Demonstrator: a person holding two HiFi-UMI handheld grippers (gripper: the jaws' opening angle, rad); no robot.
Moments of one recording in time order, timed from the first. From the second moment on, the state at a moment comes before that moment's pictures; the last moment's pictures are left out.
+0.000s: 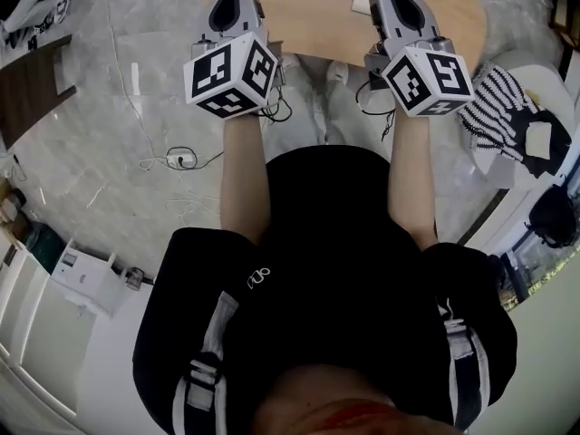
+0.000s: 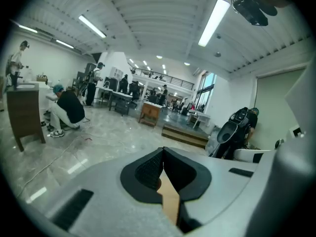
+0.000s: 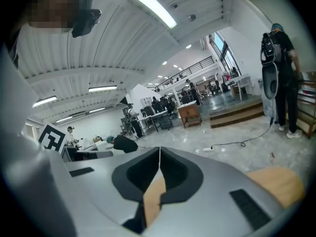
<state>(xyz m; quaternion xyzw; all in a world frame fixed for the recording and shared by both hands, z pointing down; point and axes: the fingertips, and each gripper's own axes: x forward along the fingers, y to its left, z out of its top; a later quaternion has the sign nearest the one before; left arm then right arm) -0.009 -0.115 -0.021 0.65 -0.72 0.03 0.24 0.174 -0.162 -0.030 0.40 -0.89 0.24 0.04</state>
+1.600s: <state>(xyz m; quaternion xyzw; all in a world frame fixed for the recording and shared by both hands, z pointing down) -0.093 -0.083 0.265 0.55 -0.72 0.03 0.43 0.035 -0.176 0.242 0.29 -0.88 0.24 0.28</state>
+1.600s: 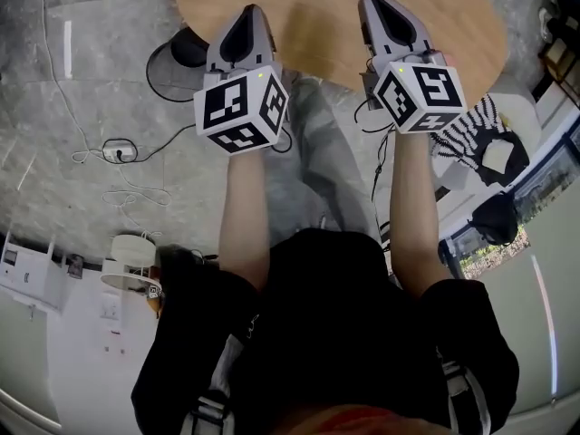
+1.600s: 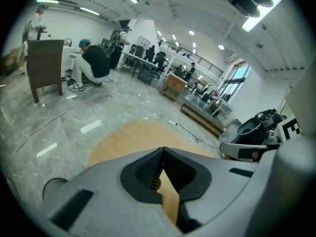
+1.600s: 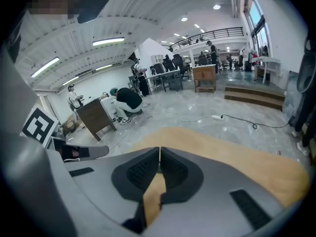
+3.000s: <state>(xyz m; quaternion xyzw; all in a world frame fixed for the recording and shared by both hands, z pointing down) -0.127 -0.042 0.369 0.50 -0.72 0.03 0.48 -0.031 -0.185 0.452 -0.04 -0.80 -0.12 0.58</state>
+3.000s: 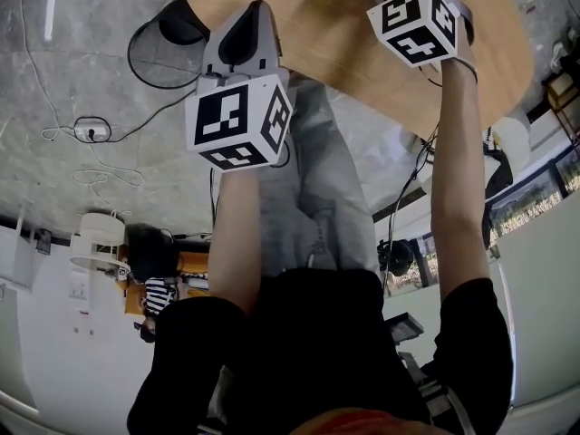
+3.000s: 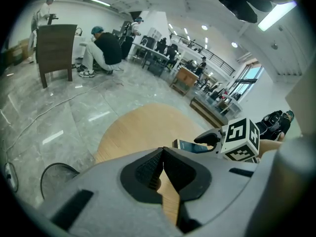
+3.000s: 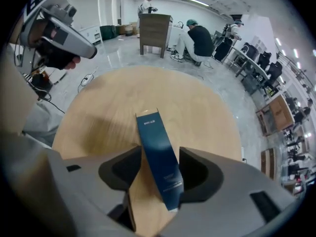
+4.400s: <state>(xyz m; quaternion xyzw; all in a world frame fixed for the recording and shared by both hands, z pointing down) -0.137 0.055 0.353 0.44 -0.77 0.00 0.47 -0.056 -0.074 0.412 -0.04 -0.85 -0.04 0.52</state>
